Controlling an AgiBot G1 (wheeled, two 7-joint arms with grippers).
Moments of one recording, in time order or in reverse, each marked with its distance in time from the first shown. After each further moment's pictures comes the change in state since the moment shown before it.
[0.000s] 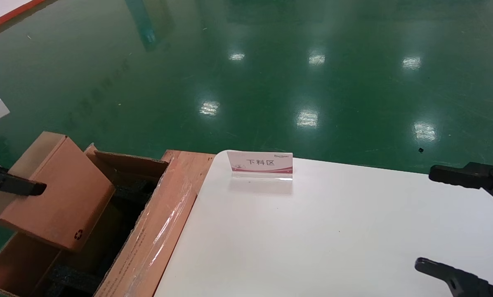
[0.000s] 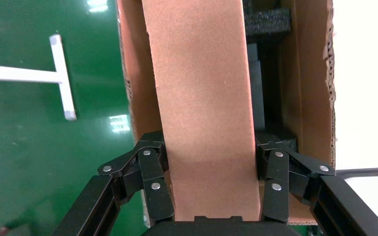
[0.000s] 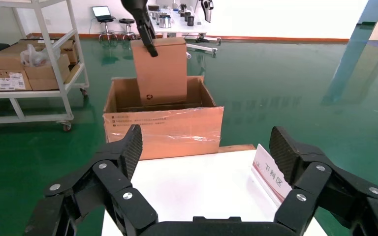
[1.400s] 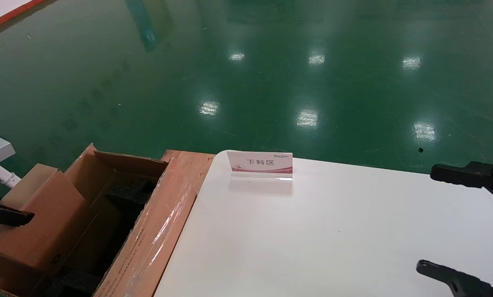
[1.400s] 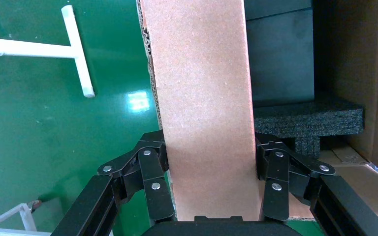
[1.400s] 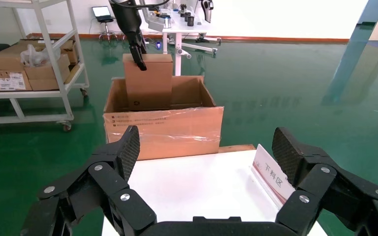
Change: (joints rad) left arm 0.197 -0.103 -0.030 0.024 0.141 -0.109 0.119; right arm 0.000 0.001 -0.002 0.000 0.002 0.001 -0.001
